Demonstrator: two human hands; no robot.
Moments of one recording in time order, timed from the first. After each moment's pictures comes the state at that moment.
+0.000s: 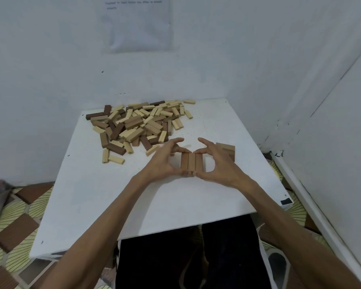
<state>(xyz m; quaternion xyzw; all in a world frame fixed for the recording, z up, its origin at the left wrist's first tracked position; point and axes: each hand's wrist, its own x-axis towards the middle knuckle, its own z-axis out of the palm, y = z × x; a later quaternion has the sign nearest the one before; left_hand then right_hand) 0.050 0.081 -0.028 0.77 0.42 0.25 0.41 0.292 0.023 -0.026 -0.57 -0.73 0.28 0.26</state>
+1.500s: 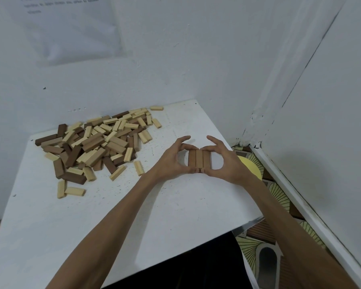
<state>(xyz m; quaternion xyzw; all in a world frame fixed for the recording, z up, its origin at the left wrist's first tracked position) 0.170 0.142 -0.047 0.79 0.36 0.21 0.44 0.397 0.050 -0.049 -0.60 -0.66 0.29 0.34</state>
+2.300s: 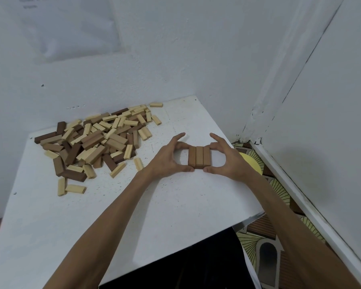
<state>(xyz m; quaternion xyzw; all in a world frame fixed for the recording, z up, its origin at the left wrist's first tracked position) 0.157 0.148 -0.050 0.81 0.36 0.19 0.41 0.404 0.047 -0.054 -0.62 -0.64 0.31 0.34</state>
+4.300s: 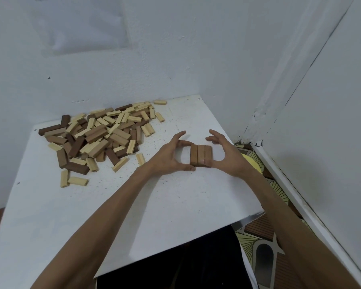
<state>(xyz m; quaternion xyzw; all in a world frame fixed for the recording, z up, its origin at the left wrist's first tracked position) 0.150 0.141 -0.040 0.81 0.37 0.17 0.41 0.391 0.051 -0.038 -0.64 -0.63 0.31 0.33</state>
